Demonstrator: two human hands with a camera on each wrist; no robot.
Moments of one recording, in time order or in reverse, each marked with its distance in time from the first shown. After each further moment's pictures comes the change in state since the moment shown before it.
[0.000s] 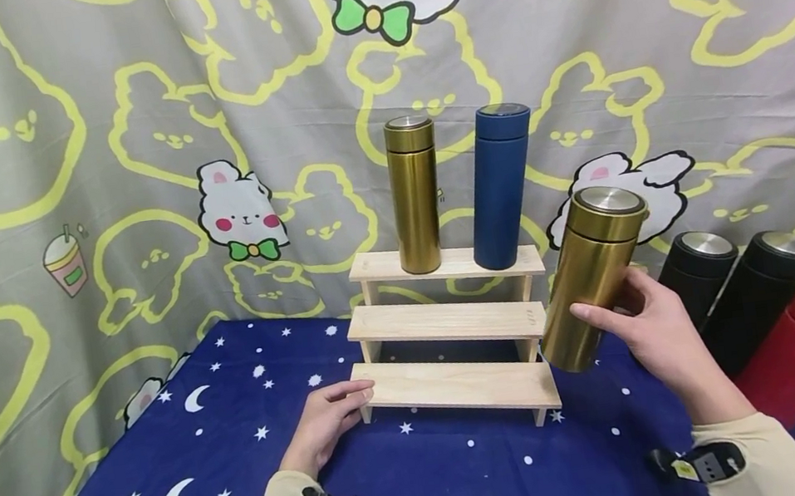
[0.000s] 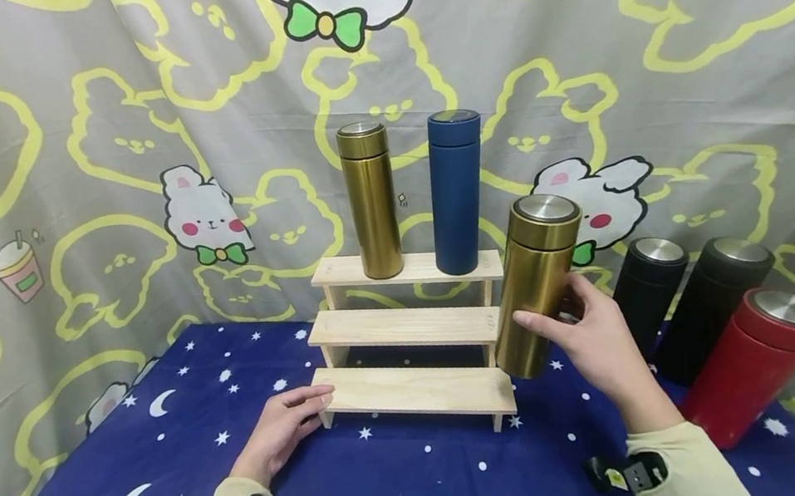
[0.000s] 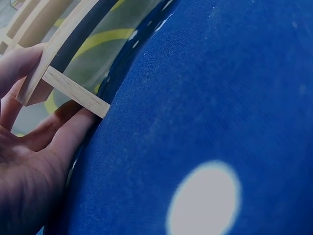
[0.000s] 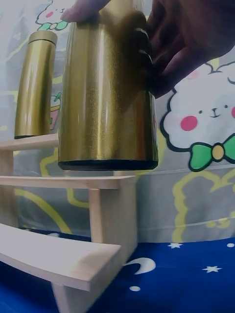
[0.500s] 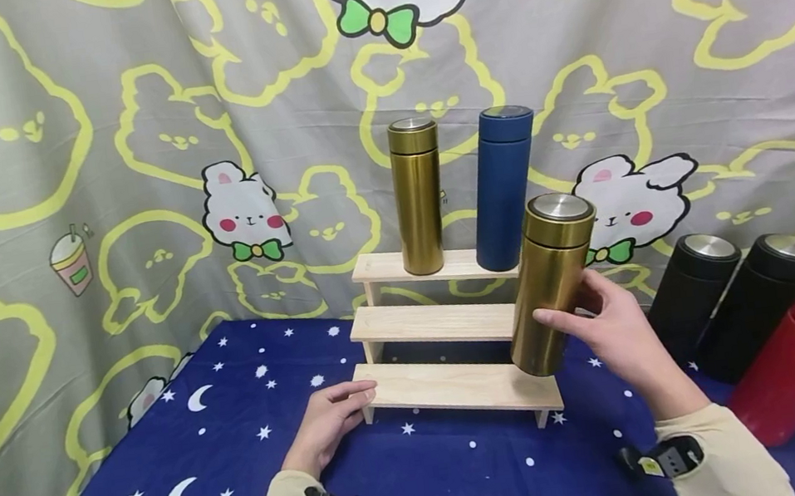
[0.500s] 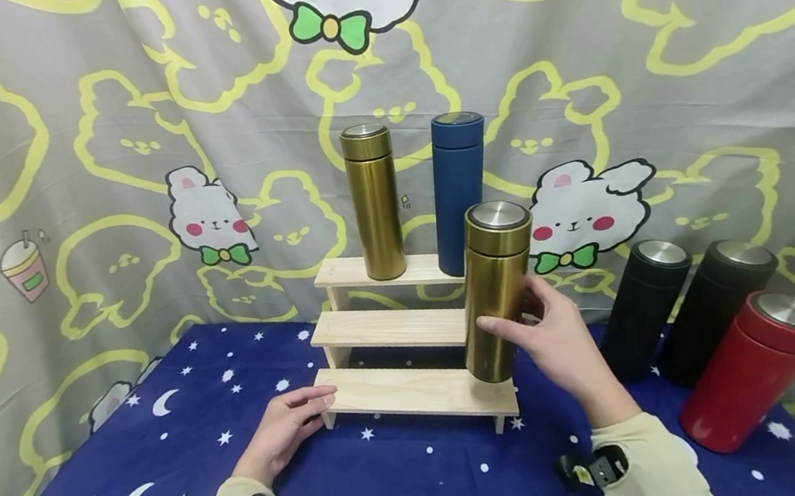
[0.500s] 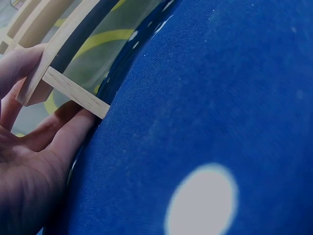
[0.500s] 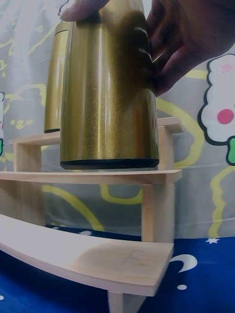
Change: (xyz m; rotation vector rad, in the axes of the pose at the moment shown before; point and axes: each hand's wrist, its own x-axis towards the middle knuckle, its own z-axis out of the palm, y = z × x) left_hand 0.002 -0.004 0.000 -0.049 0.000 0.009; right_hand 0.007 -0.017 0.032 0.089 -0.105 0.001
